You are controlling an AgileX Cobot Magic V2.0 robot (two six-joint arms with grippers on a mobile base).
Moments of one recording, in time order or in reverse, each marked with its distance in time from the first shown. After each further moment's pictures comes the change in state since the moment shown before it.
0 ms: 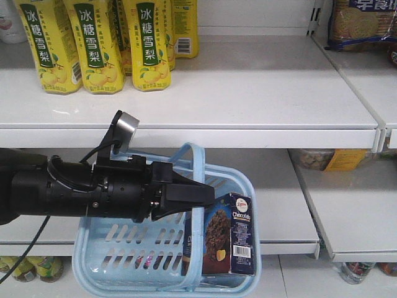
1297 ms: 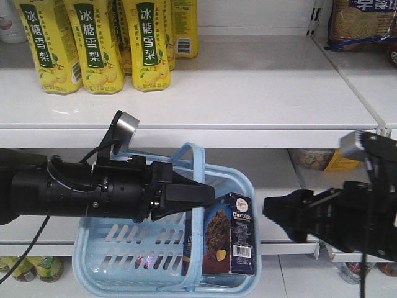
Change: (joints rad) left arm 0.000 0.000 0.000 0.000 0.000 0.000; right arm 0.484 0.456 -0.199 0.343 0.150 0.011
